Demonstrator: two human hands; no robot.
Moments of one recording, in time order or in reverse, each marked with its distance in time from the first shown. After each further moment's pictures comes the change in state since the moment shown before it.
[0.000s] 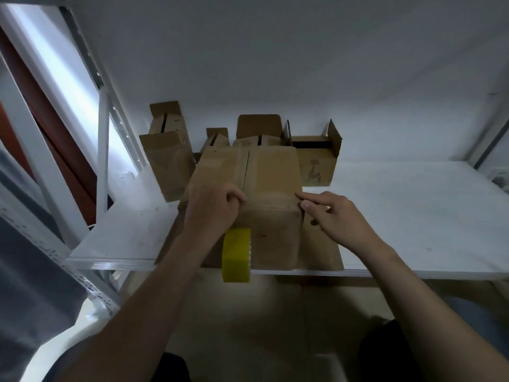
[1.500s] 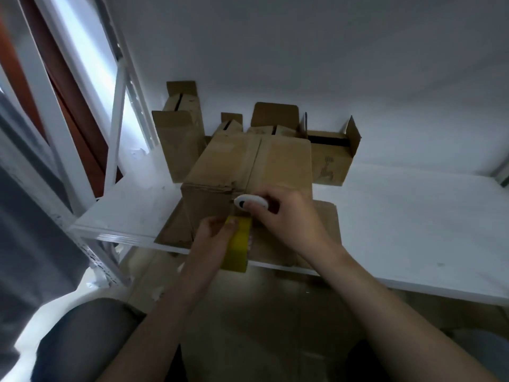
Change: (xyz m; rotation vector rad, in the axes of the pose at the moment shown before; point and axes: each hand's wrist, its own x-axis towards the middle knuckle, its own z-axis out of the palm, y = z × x) left_hand -0.085 -0.026 0.036 -0.731 -0.040 -0.649; right_hand -0.010 -0.080 0.049 0.013 -0.101 -0.430
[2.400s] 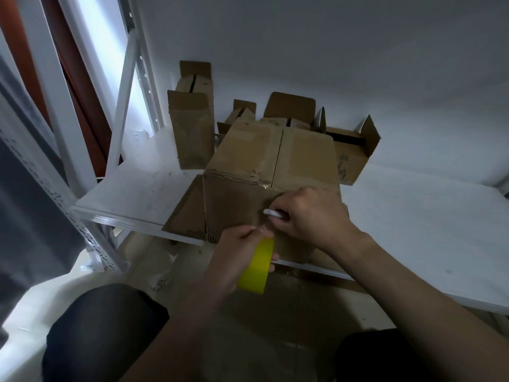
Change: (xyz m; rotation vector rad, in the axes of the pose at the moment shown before) left_hand 0.003 -0.016 0.008 -0.298 -0.217 -0.143; right_hand 0.020 0.007 0.010 -0.702 -0.236 -0.282
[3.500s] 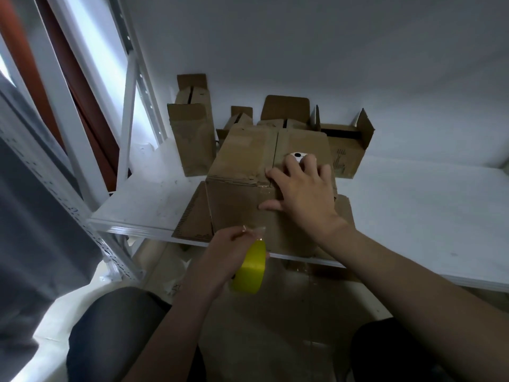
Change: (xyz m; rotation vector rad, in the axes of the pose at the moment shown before) left_hand -0.032 0.019 -0.025 0.355 -0.058 0.050; right_hand 0.011 0.000 0.020 -0.315 0.151 0.309
